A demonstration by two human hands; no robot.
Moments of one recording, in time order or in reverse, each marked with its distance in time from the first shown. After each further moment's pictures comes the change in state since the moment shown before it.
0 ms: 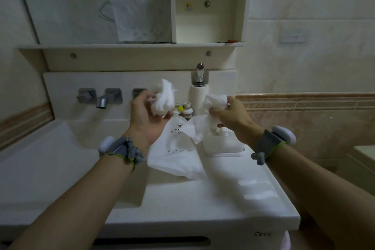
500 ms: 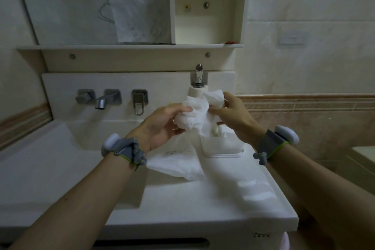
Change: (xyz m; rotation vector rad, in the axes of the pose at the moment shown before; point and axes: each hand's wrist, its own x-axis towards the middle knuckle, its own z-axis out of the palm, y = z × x) left_hand -0.007 -0.014 0.009 0.564 -0.291 -0.194; right_hand -0.006 -0.009 -0.007 0.047 -0.091 -0.091
